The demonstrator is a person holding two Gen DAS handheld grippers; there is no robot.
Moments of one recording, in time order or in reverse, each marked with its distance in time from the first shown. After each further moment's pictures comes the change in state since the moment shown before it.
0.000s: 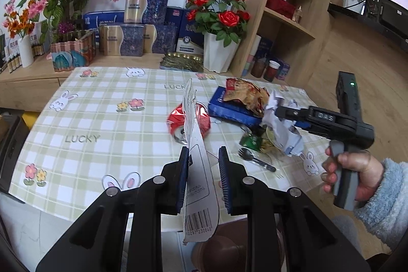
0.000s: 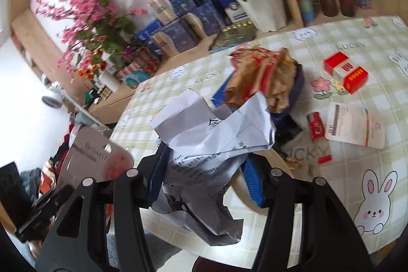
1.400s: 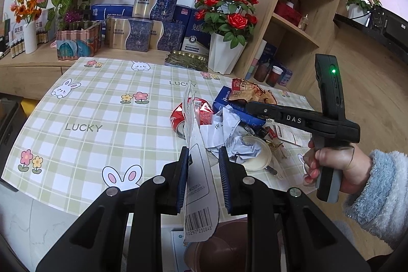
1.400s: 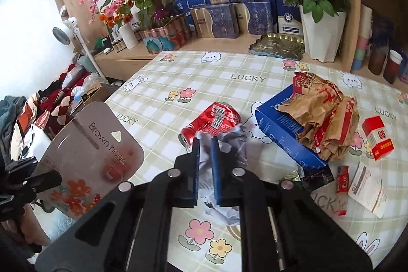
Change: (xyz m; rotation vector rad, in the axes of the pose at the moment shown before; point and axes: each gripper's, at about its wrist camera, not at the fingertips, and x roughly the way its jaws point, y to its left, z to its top) left arm -0.001 0.017 -0.011 -0.072 -0.014 -0.011; right arm 0.051 0.084 0.004 -0.399 0.082 -0.014
